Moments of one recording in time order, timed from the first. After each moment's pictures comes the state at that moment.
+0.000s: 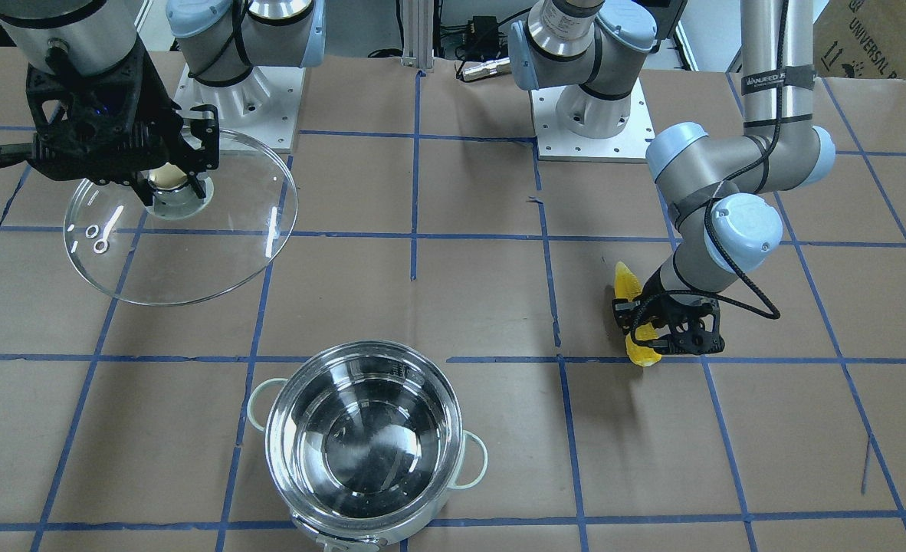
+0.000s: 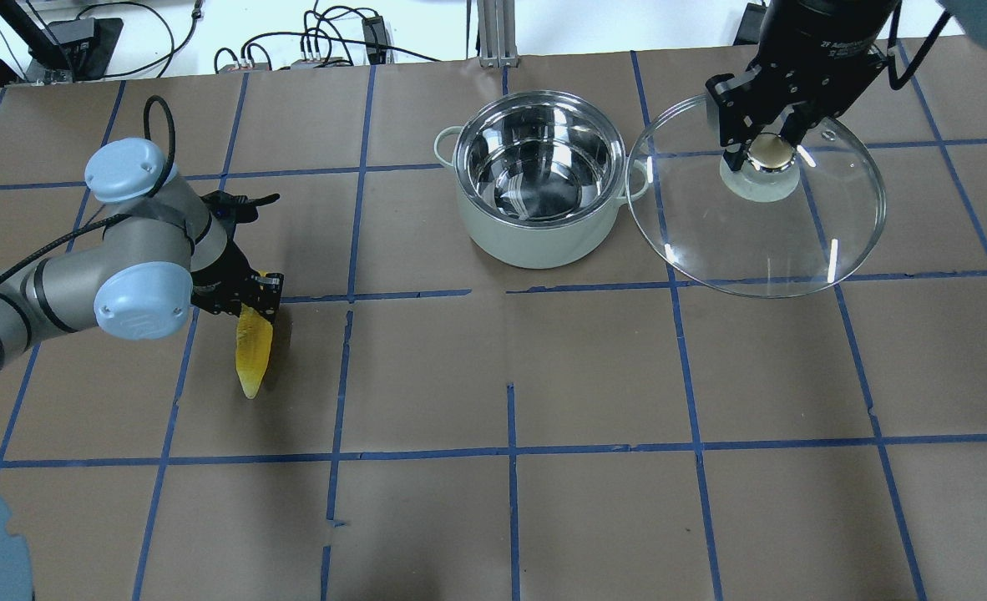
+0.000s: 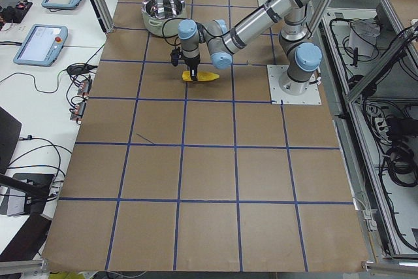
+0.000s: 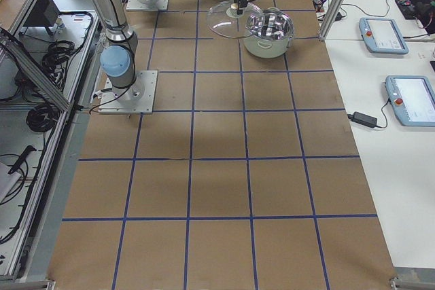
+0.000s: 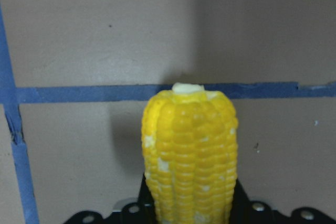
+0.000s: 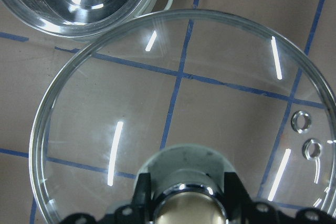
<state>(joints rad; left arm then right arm) -1.37 -1.87 -1.95 -0.97 1.58 0.17 1.59 -1.50 1.40 -1.44 -1.60 -0.22</state>
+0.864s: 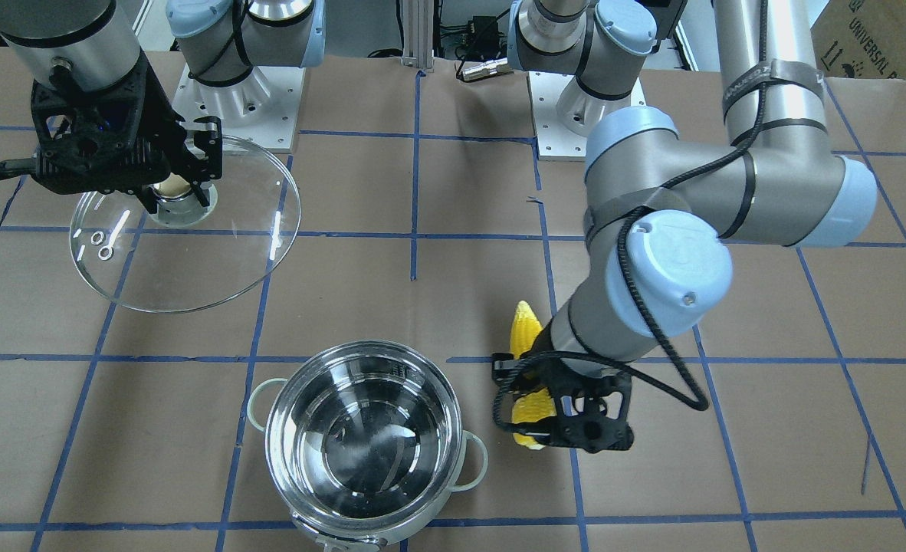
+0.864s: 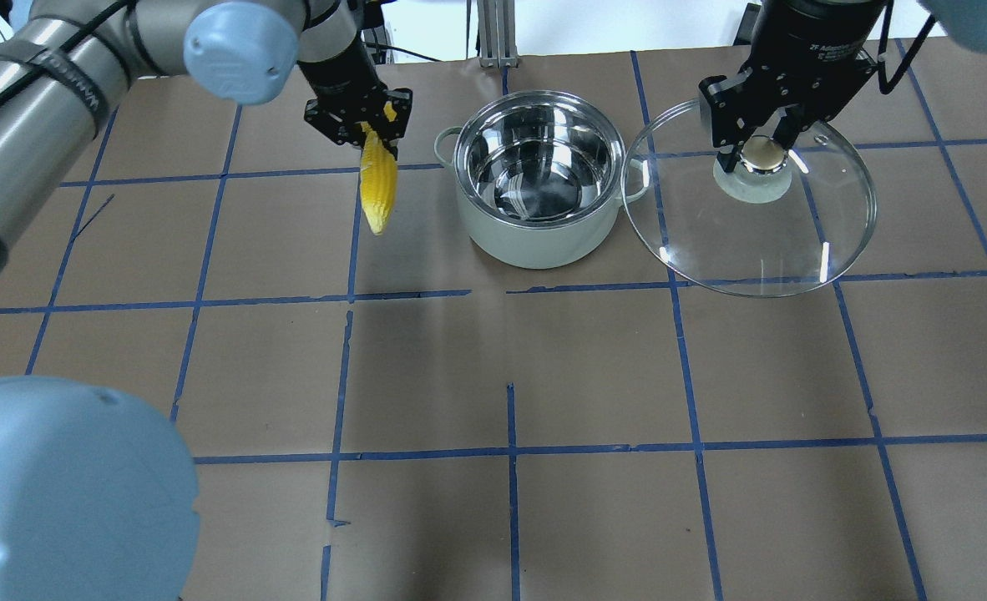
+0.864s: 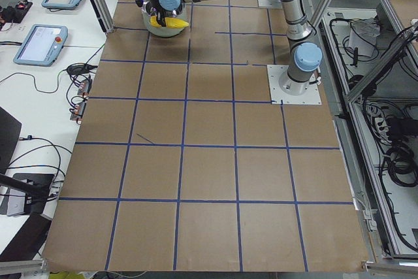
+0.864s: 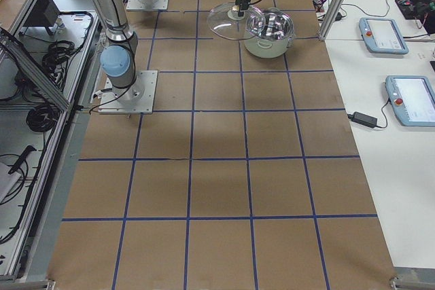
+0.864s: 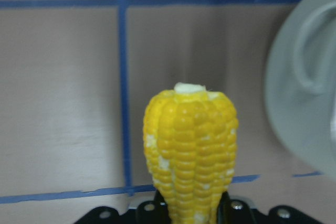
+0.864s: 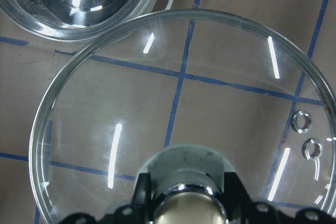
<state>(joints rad) -1.70 -2.12 -1.17 -1.44 1.45 -0.09 1.59 -1.48 1.40 -1.45 -1.59 -0.20</state>
